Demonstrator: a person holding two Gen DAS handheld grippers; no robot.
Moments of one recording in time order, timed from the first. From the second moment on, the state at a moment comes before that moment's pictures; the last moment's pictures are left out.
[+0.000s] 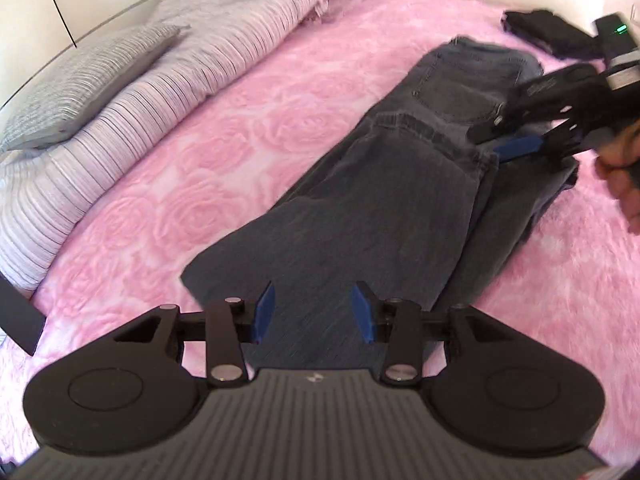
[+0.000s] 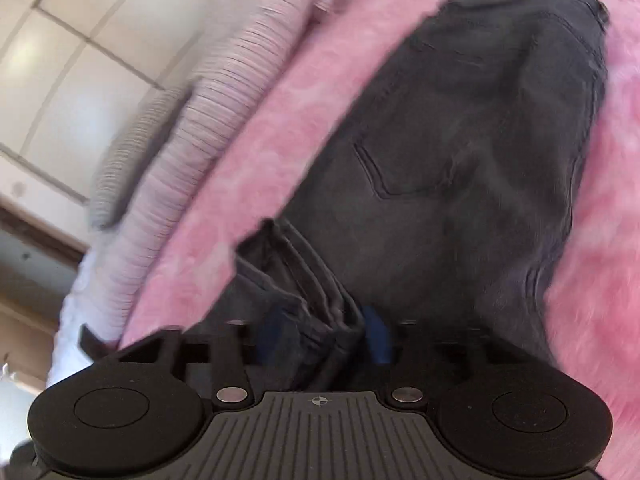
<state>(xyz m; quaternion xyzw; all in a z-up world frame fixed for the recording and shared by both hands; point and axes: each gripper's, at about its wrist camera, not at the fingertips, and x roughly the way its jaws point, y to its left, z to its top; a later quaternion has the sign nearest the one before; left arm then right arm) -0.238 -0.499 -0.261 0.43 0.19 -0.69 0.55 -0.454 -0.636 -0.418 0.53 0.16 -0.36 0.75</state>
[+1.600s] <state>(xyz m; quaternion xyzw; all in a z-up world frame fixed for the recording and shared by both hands) -0.191 -0.545 -0.316 0.41 0.25 -0.69 0.54 -0.344 -0.748 -0.440 0.37 0.36 -0.25 0.82</state>
